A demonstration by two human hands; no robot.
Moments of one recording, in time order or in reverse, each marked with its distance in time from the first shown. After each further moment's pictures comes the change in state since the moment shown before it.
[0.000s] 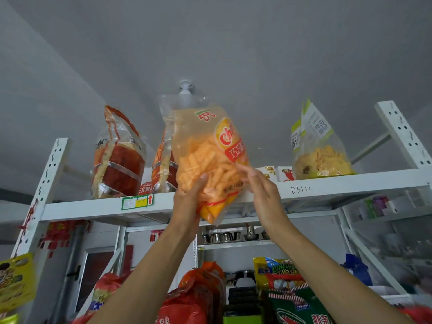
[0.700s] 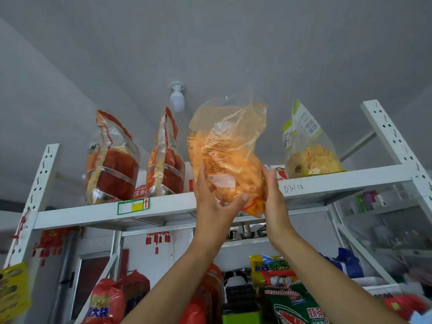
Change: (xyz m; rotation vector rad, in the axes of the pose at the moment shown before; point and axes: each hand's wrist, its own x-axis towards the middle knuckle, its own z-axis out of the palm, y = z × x) left_hand -0.036 -0.007 0.044 0.544 -0.012 0.239; right_hand -0.010 0.004 -0.013 0.277 0.139 0.194
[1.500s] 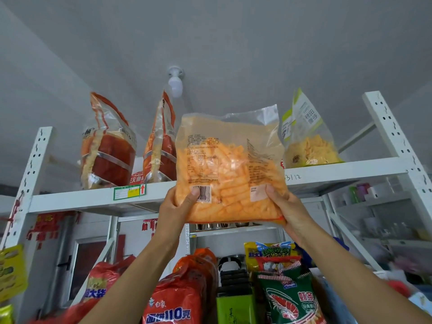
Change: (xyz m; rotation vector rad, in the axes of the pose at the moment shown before) left_hand -0.010 -0.036 -0.061 -0.223 0.019 -0.352; right_hand -0.006 0.021 -0.062 0.017 -0.092 0.341
